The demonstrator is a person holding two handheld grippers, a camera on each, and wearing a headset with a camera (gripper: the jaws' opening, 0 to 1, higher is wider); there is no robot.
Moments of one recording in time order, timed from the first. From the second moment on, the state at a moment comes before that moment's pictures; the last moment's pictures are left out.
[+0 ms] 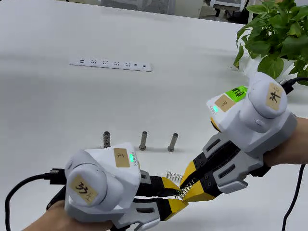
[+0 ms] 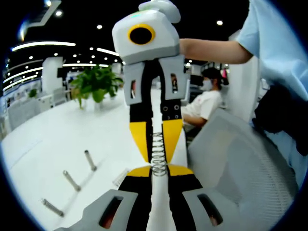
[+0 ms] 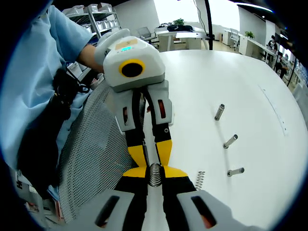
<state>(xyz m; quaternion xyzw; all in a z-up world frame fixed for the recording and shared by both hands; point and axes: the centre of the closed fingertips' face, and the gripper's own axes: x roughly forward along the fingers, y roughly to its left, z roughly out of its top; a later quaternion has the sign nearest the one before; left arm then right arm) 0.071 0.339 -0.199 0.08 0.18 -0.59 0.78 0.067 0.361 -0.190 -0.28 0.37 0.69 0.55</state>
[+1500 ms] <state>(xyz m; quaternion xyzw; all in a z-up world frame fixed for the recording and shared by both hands) 0.115 0.493 -0.234 0.06 0.26 -0.28 0.92 0.133 0.395 -0.206 -0.41 0.33 0.69 0.51</state>
